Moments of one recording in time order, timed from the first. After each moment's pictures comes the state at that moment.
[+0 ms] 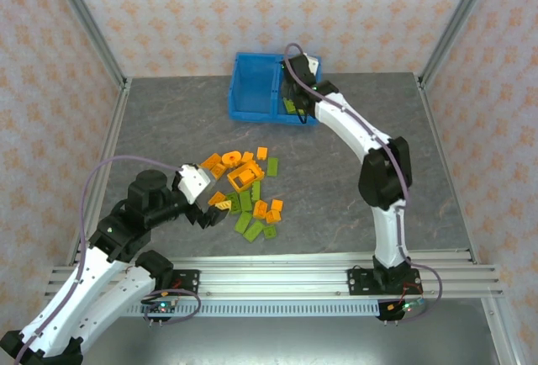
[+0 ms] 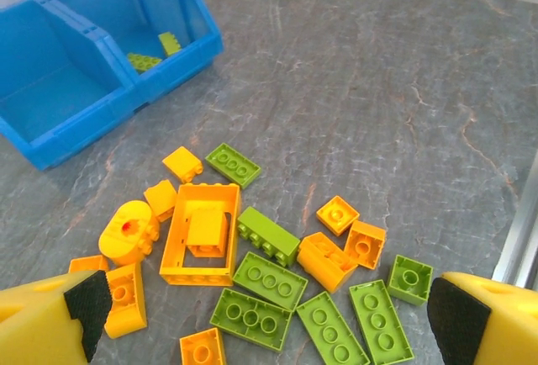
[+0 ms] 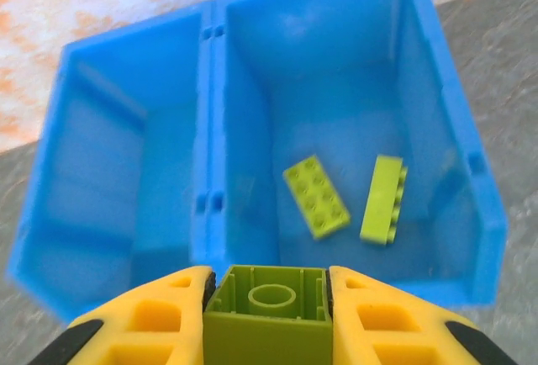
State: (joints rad) left arm -0.47 0.55 0.69 -0.62 0.28 0.23; right arm 0.51 2.11 1.99 -0.60 0.31 0.63
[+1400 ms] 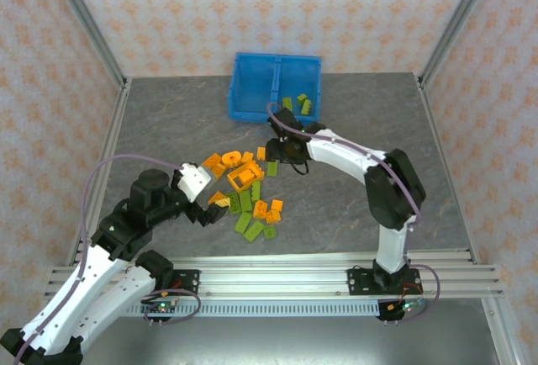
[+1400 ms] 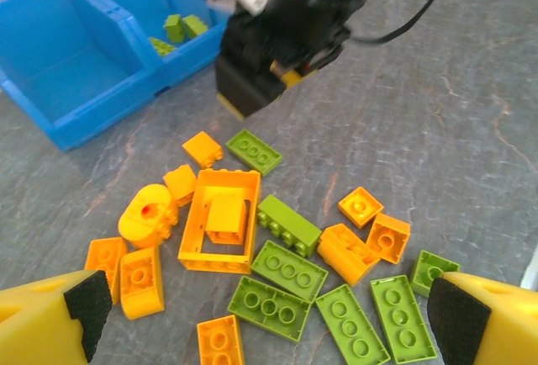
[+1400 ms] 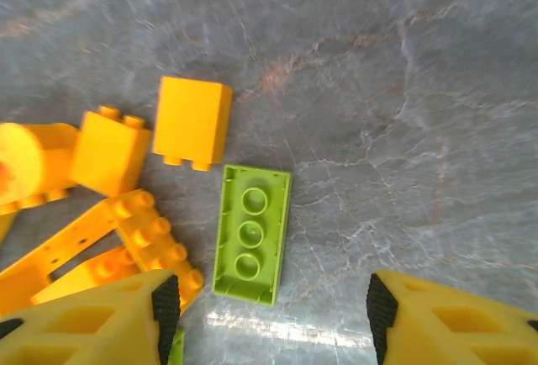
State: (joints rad) left arm -0.47 0.57 0.68 -0.62 0.24 0.23; right arm 0.68 1.91 1.43 -0.63 0.04 0.65
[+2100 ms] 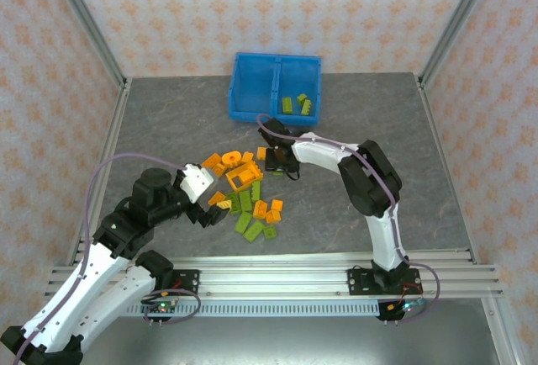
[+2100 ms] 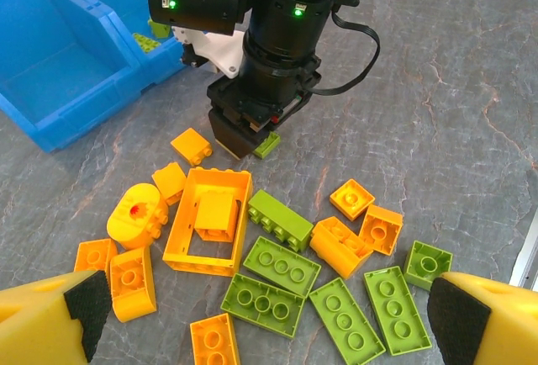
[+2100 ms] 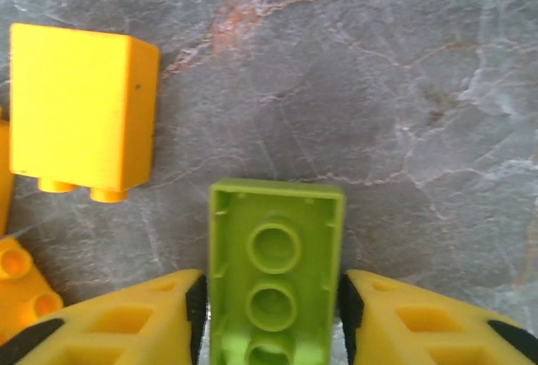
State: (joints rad) left arm -0.47 0.58 0.68 -0.62 0.26 0.25; right arm 0.70 2.08 1.47 -0.63 0.07 0.67
